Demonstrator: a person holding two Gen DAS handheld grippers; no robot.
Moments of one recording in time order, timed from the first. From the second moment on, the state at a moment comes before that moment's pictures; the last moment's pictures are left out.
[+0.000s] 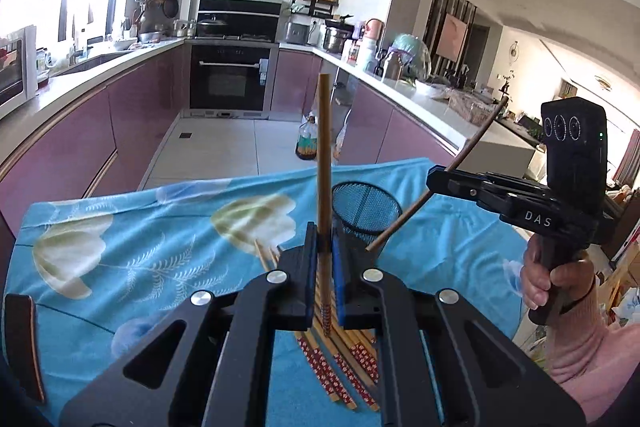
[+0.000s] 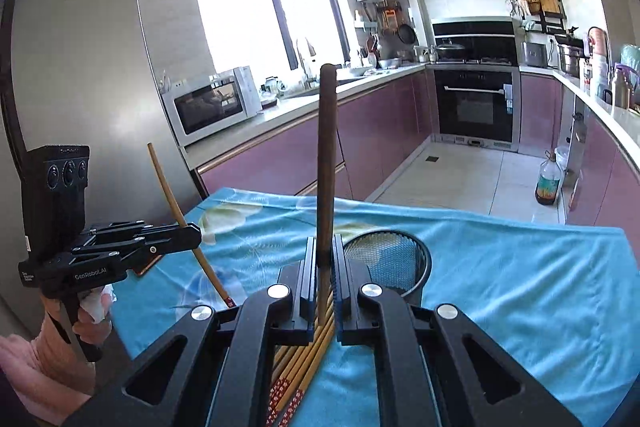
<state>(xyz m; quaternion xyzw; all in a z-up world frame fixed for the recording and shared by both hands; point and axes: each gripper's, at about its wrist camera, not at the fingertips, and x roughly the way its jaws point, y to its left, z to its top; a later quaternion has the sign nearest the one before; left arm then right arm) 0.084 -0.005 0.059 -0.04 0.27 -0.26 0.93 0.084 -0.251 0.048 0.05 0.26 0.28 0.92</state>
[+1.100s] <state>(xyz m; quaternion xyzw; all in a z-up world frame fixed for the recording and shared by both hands) 0.178 -0.113 0.077 -0.02 0.30 -0.28 0.91 0.169 -0.257 0.037 0.02 0.35 0.25 0.90</state>
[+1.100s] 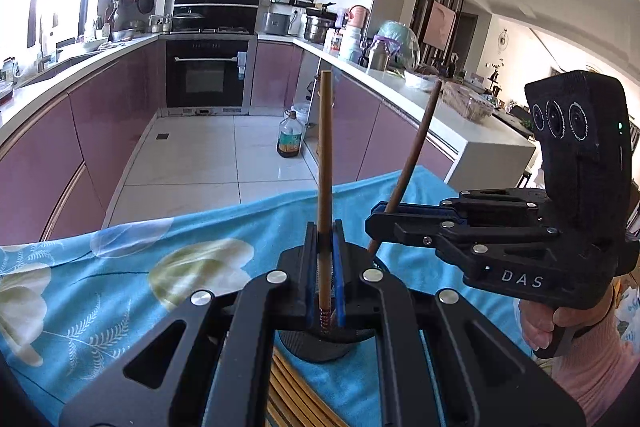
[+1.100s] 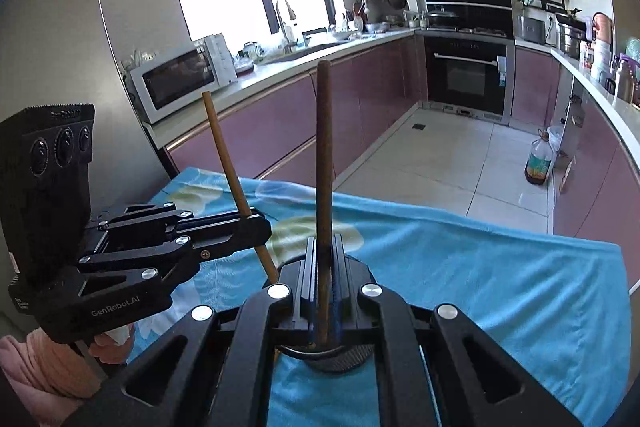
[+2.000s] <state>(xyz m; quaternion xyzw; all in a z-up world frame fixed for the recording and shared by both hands) 0.166 -0.076 0.052 0.00 0.26 -0.21 0.94 0.155 -0.262 0.033 0.04 0.32 0.22 0.92</state>
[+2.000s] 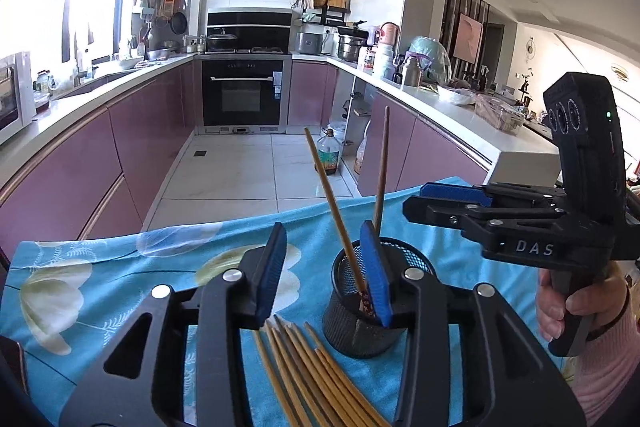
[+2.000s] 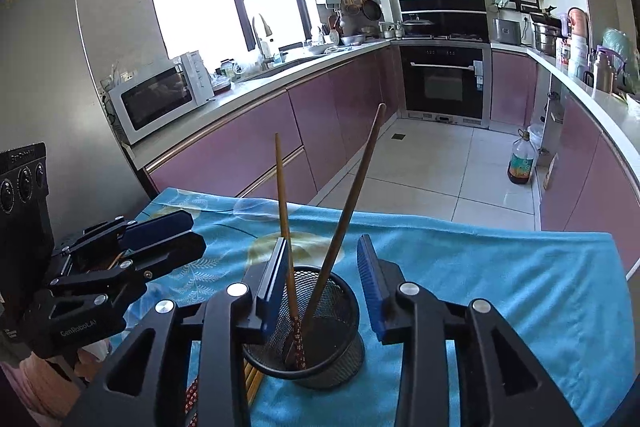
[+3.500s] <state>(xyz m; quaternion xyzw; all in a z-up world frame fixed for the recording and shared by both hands) 0.111 -0.034 -0.097 0.04 0.43 -0.19 0.88 0.074 -0.198 -0.082 -0.02 0.46 0.26 0.85</state>
